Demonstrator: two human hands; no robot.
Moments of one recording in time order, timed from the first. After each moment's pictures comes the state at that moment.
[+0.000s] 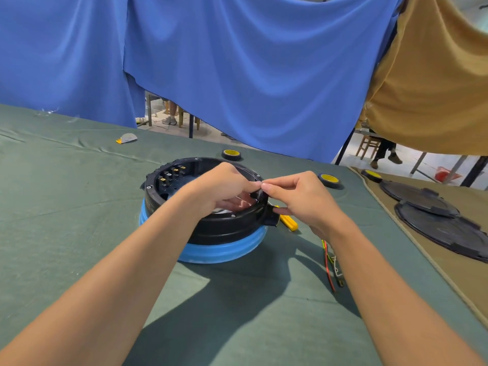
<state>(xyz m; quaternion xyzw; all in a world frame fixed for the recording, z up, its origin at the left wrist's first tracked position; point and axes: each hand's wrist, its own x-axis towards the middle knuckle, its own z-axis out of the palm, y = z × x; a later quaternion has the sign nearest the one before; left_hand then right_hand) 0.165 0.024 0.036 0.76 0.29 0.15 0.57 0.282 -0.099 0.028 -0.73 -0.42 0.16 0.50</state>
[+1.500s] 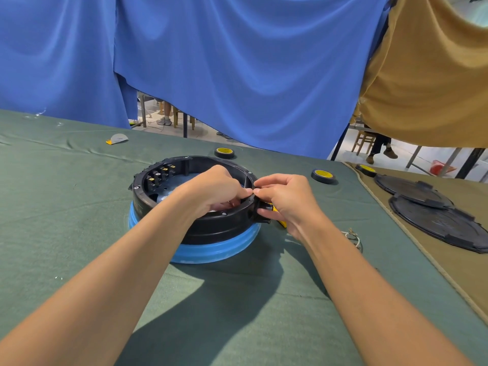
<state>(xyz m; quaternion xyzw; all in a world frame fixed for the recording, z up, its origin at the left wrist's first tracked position) 0.174 0.020 0.030 0.77 0.33 0.15 0.52 0.271 -0.086 0.016 -0.70 -0.27 0.22 0.62</state>
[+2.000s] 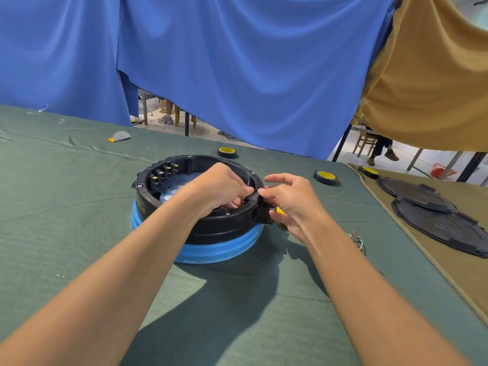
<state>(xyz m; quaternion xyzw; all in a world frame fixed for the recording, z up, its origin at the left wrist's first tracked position) 0.171 0.020 0.030 0.81 0.33 0.17 0.45 0.270 -0.085 0.019 -0.70 -0.23 0.25 0.63</state>
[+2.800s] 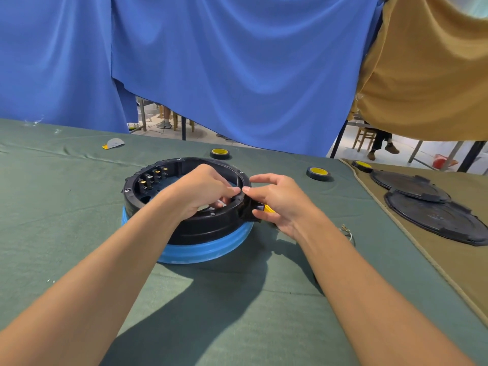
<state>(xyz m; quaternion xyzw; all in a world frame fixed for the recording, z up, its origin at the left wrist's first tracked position) 0.168 0.019 0.030 0.82 0.34 0.17 0.44 0.272 -0.096 0.022 -0.67 -0.27 0.31 0.62</state>
